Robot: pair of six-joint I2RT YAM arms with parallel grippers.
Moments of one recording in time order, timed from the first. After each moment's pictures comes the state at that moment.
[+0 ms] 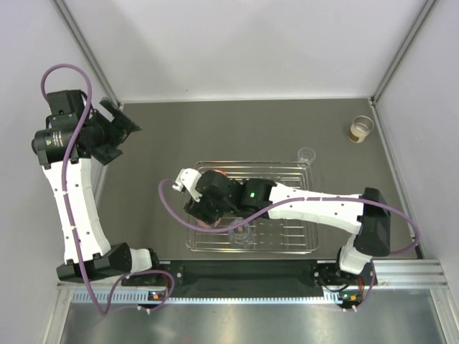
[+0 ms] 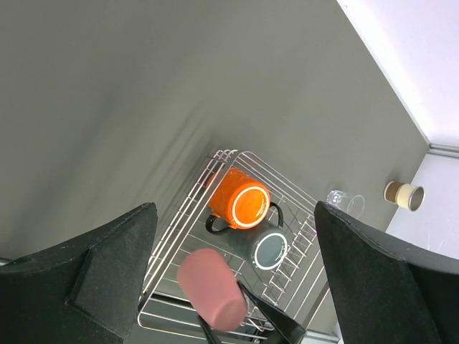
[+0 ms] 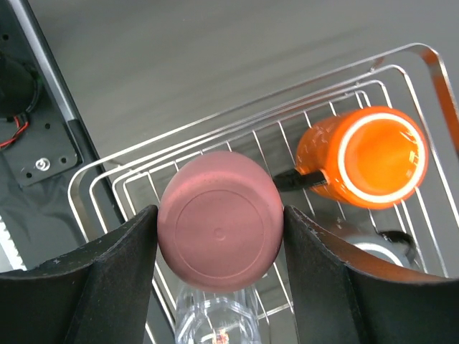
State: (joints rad) left arm 0.23 1.32 1.90 -1.35 0.20 -0.66; right arm 1.29 1.66 1.50 -0.56 0.15 0.00
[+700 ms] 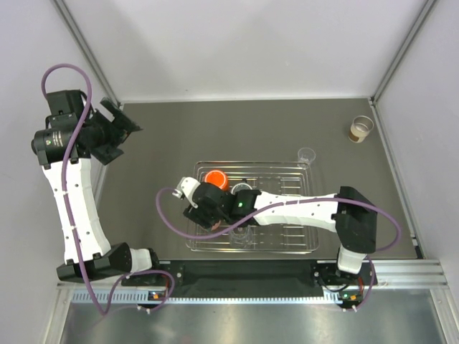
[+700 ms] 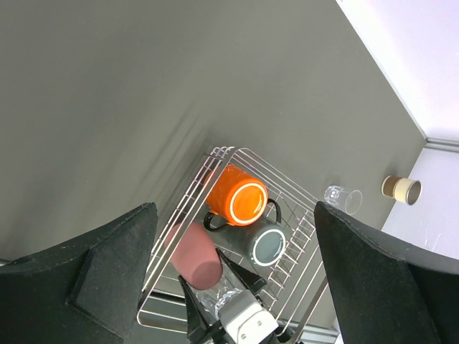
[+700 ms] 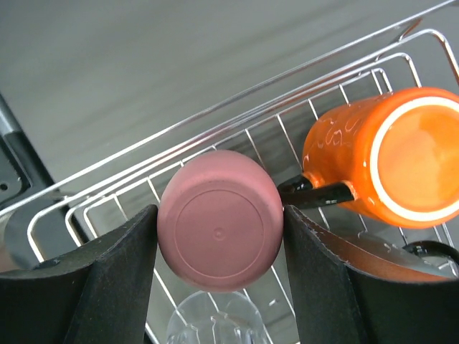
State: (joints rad) left arm 0.23 1.32 1.90 -1.35 0.22 -0.65; right arm 1.29 1.76 1.36 -0.37 0.23 0.04
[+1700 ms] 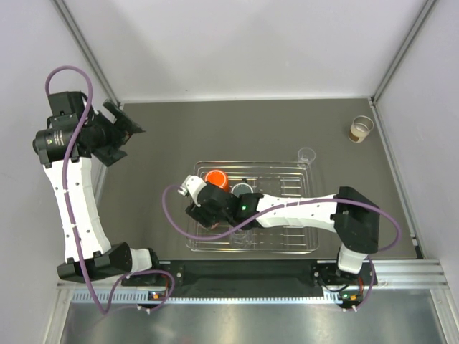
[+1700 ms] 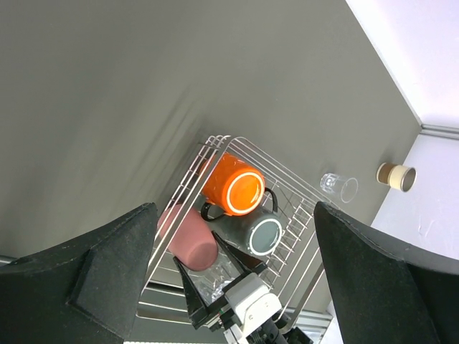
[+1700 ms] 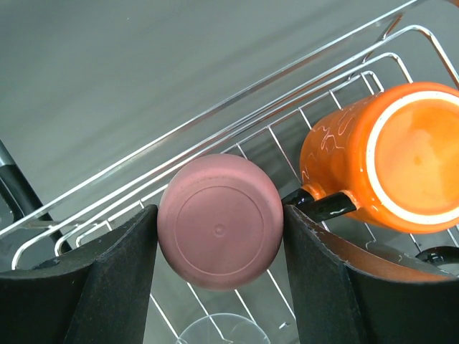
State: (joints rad) left arm 0.24 1.32 1.87 -1.35 0.27 -0.65; right arm 1.27 1.75 1.26 -0.20 0.26 0.09
